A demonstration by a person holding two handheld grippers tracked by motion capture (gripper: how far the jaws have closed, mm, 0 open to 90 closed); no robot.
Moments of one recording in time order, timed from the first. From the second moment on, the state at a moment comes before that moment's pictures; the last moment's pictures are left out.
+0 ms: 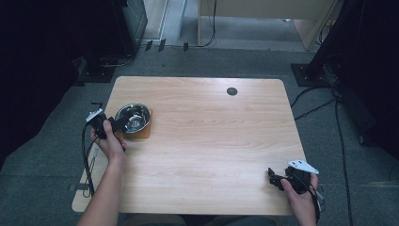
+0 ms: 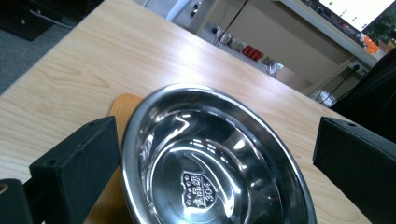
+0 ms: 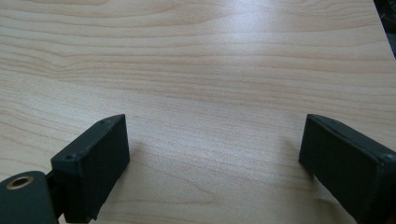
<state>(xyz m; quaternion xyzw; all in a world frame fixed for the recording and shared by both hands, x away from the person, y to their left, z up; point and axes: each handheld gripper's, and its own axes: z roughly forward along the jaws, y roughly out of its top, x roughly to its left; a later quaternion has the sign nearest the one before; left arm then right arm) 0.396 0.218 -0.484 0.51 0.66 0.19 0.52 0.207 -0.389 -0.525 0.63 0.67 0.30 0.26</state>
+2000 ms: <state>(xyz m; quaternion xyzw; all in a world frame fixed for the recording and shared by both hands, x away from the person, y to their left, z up) 0.399 0.222 -0.482 0.52 0.72 0.24 0.40 0.207 -0.389 -0.525 0.63 0.67 0.30 0.26</state>
